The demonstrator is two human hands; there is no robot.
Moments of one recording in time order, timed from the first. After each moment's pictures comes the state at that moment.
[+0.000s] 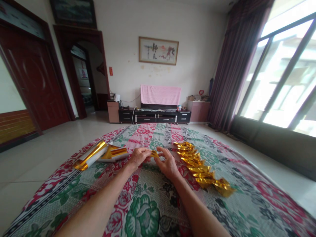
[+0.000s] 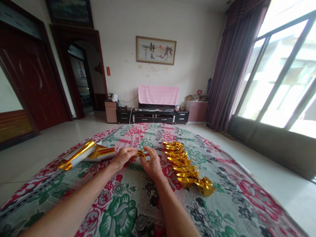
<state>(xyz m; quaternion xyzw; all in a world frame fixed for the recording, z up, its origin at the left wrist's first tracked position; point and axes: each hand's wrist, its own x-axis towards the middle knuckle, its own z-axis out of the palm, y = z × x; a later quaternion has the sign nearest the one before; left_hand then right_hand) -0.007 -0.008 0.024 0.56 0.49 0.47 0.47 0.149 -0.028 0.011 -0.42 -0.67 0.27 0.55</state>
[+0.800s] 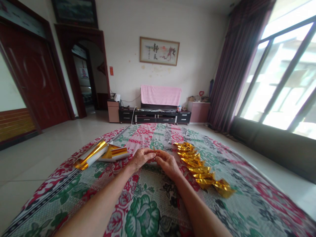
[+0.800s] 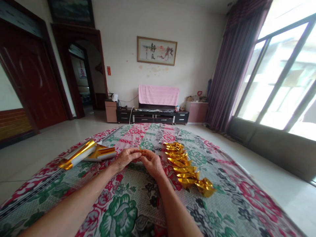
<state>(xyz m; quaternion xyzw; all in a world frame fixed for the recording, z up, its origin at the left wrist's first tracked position) -0.006 -0.009 0.021 0.62 0.39 0.45 0.51 0.148 -0.033 0.018 -0.35 -0.65 0.44 0.52</state>
